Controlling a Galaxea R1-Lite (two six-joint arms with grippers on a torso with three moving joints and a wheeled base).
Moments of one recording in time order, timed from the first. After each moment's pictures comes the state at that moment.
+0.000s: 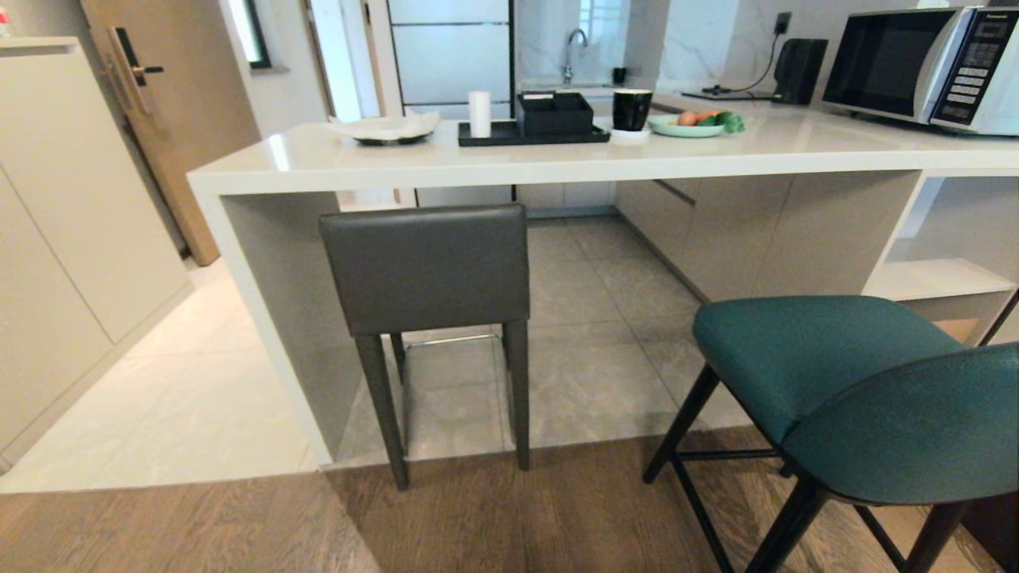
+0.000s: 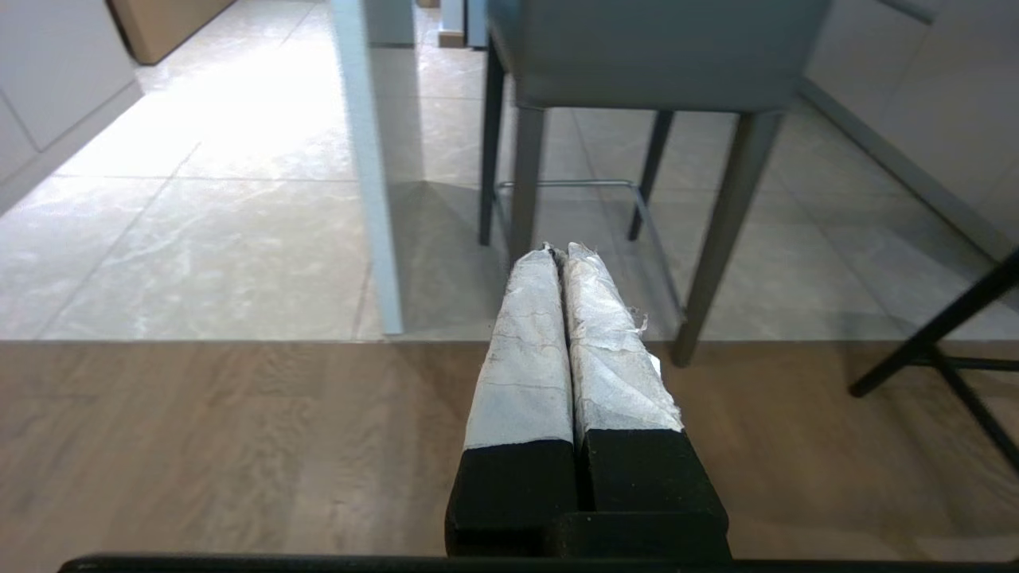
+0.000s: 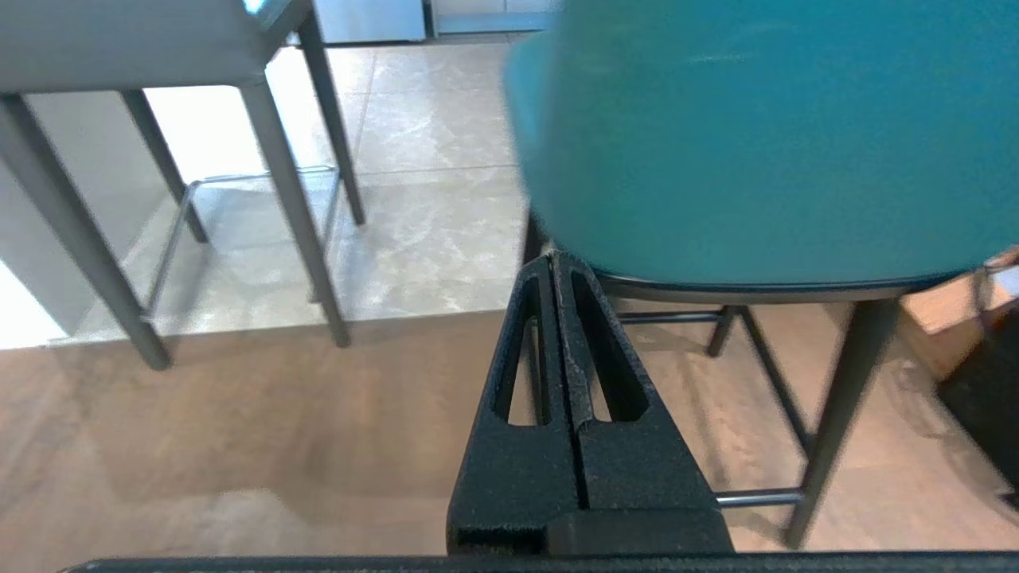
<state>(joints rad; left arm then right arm) 0.00 0.00 0.00 -0.01 0.01 -0.05 -0.01 0.00 0.00 -0.01 0.02 -0.03</state>
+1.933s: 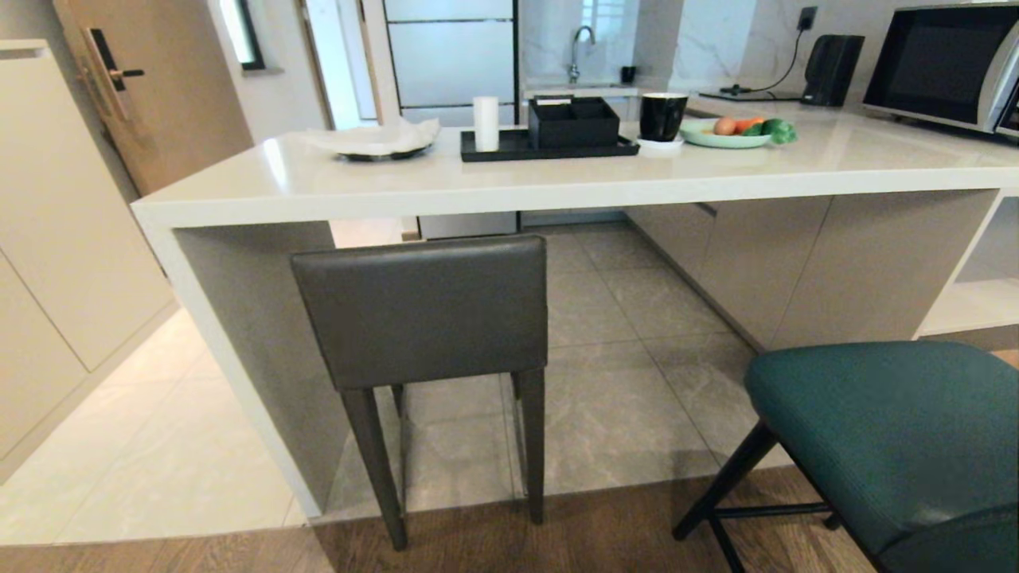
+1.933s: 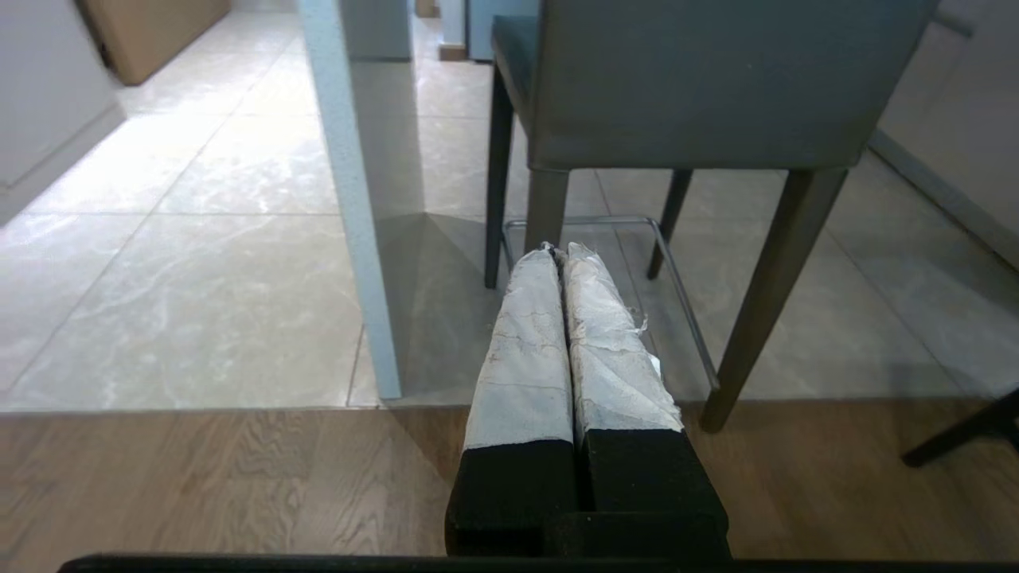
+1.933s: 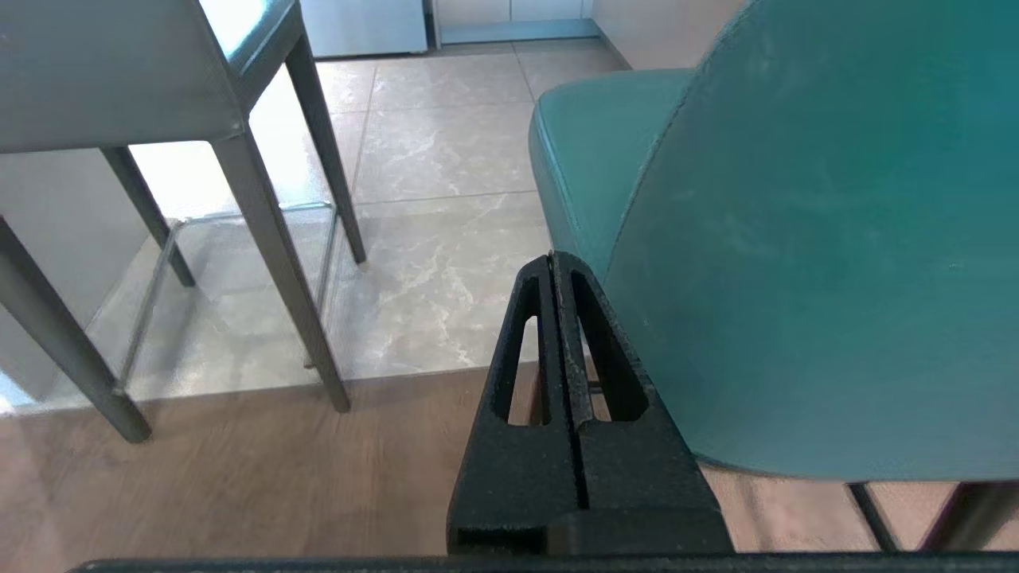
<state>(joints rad) 0.00 0.00 0.00 -0.01 0.02 -0.05 -0.01 0.00 0.00 -0.01 0.02 -0.03</state>
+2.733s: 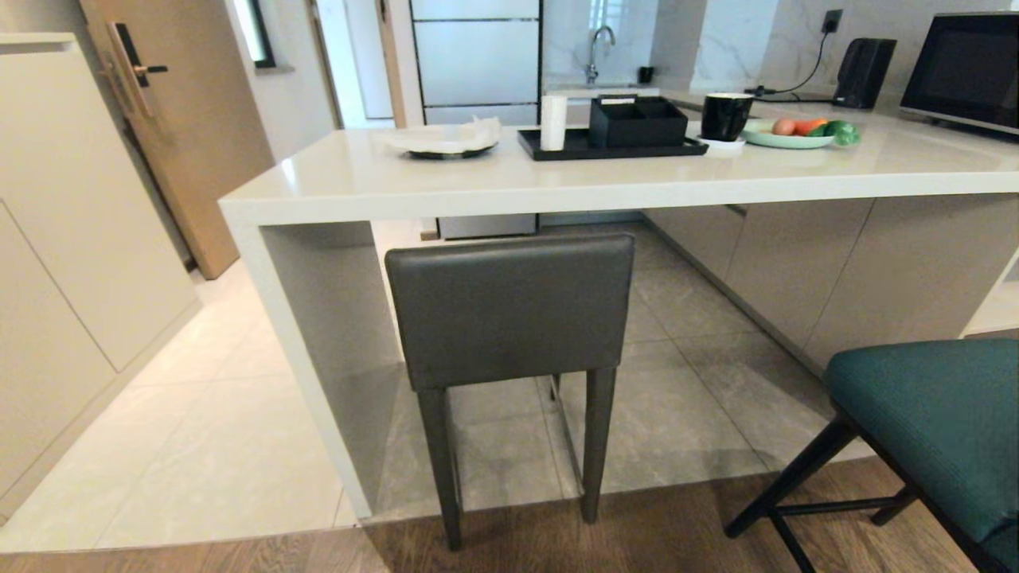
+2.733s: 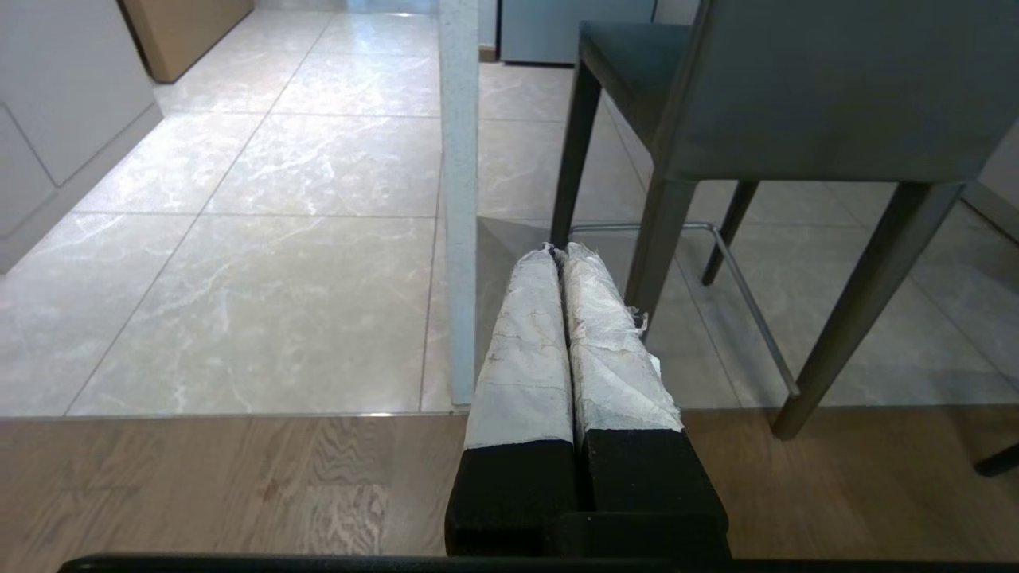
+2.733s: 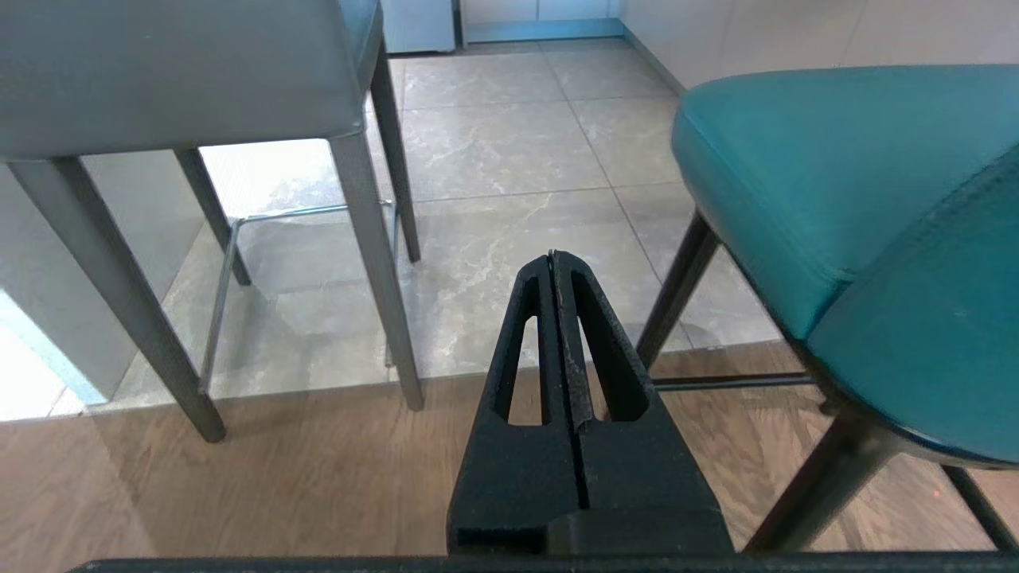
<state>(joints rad) 0.00 0.00 0.00 -0.01 0.02 -0.05 -0.01 0.00 0.00 -0.01 0.02 -0.03</state>
